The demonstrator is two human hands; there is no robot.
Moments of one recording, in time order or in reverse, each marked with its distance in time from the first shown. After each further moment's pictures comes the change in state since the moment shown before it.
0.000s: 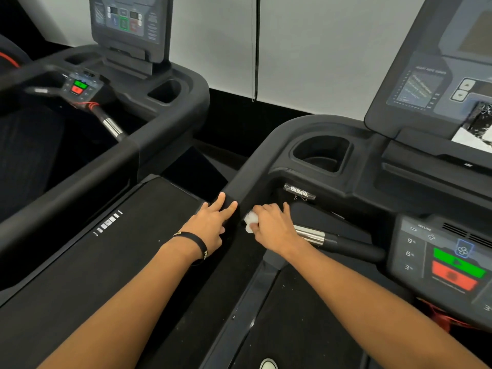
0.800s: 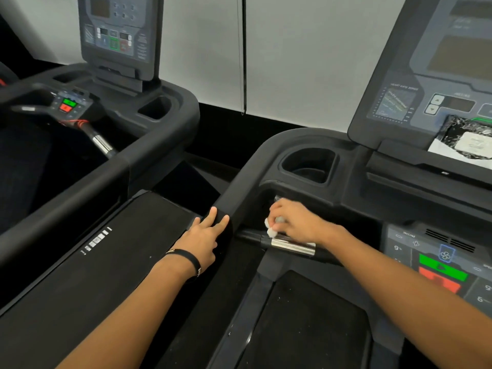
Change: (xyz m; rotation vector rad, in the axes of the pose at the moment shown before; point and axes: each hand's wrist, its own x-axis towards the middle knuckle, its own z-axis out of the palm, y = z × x) left_hand -0.001 0.003 -0.002 0.039 0.020 0.012; right_hand -0.004 0.078 -0.065 0.327 -0.172 -0.154
